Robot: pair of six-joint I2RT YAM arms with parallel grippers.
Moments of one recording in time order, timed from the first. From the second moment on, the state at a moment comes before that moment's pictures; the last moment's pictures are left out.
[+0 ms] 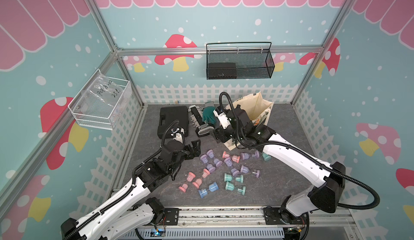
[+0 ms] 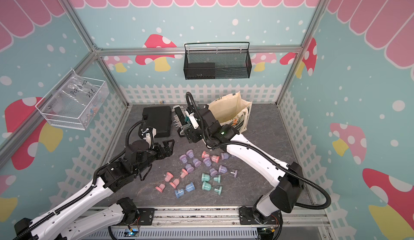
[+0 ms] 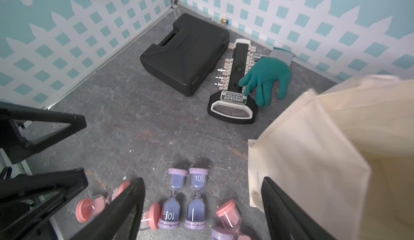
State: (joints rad) left arm -0.70 0.83 0.76 -0.42 -0.32 -0.68; right arm 0.84 1.53 1.44 -0.56 0.06 0.12
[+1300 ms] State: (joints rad) left arm -0.68 0.79 0.62 -0.44 -0.38 -0.80; right arm 0.89 2.02 1.35 -0.42 0.13 0.17
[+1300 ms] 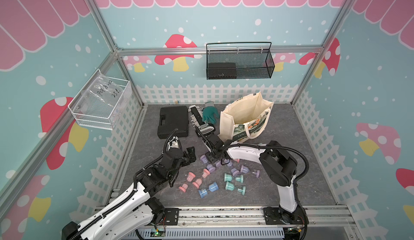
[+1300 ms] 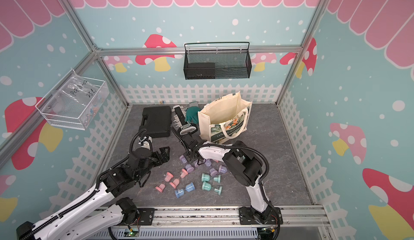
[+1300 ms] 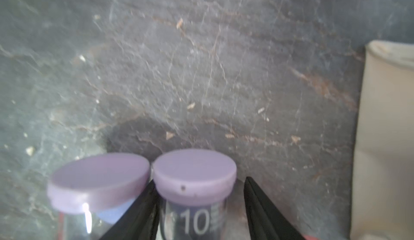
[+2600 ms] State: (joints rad) left arm -0.67 0.81 0.64 -0.44 -0.37 -0.78; right arm 0.89 2.00 1.39 -0.40 0.13 0.13
